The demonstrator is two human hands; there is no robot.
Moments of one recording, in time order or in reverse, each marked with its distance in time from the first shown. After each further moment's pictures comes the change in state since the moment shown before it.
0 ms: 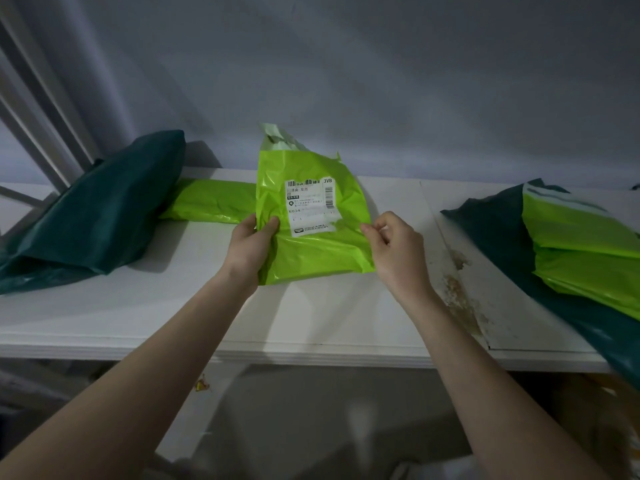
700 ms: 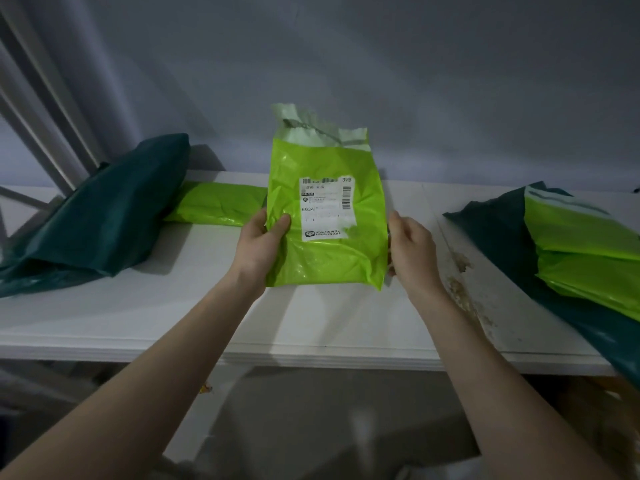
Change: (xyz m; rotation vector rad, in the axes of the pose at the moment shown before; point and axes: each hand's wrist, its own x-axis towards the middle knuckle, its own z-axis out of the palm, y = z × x) left_hand -0.009 0.007 0.005 0.034 -0.047 0.075; right_hand 0.009 0.005 -0.004 0.185 0.027 0.287
